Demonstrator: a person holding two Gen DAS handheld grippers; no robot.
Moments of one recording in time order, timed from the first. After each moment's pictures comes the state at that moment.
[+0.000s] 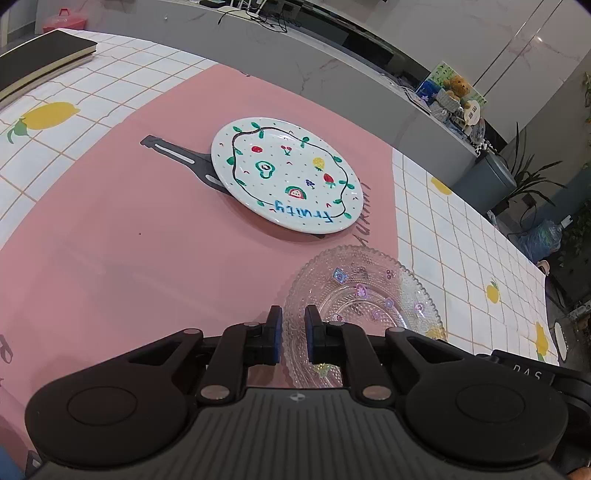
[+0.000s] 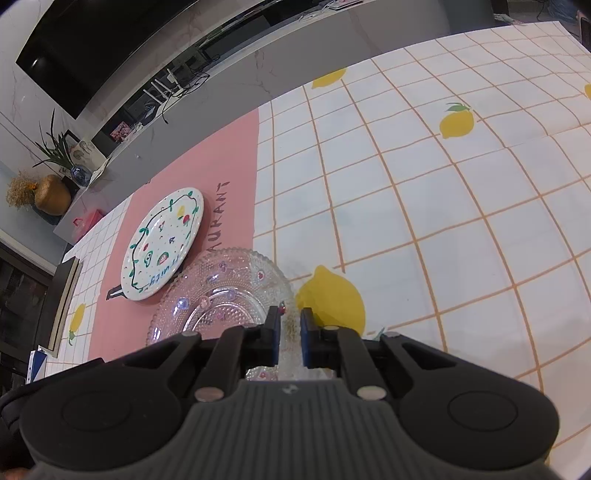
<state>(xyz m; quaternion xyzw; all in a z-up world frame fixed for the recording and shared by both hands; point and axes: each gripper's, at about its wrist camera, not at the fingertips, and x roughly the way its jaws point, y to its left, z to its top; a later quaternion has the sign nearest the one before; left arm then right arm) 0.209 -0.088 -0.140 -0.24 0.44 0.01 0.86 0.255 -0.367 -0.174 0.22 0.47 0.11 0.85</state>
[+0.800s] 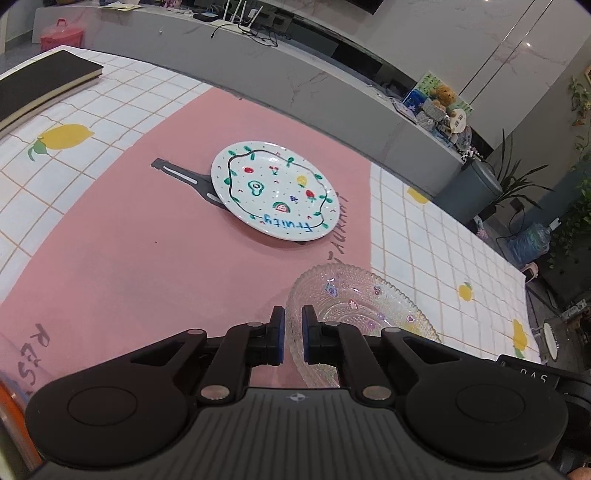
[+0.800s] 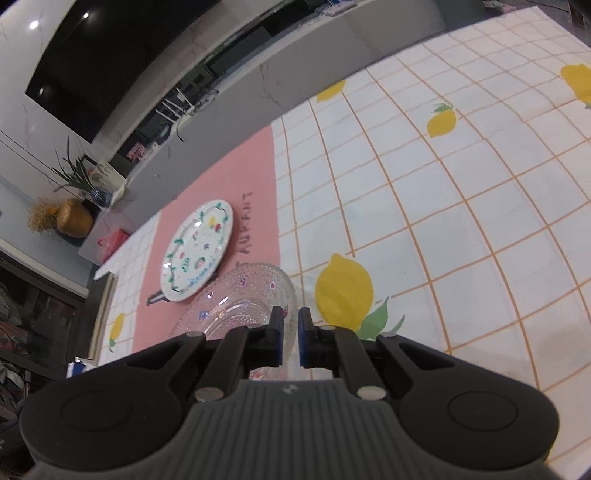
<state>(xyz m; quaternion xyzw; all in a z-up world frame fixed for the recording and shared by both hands) 0.179 -0.088 -0.102 -0.24 0.42 0.00 0.87 0.220 -0.385 -0.142 0.28 0.45 0.12 0.84</state>
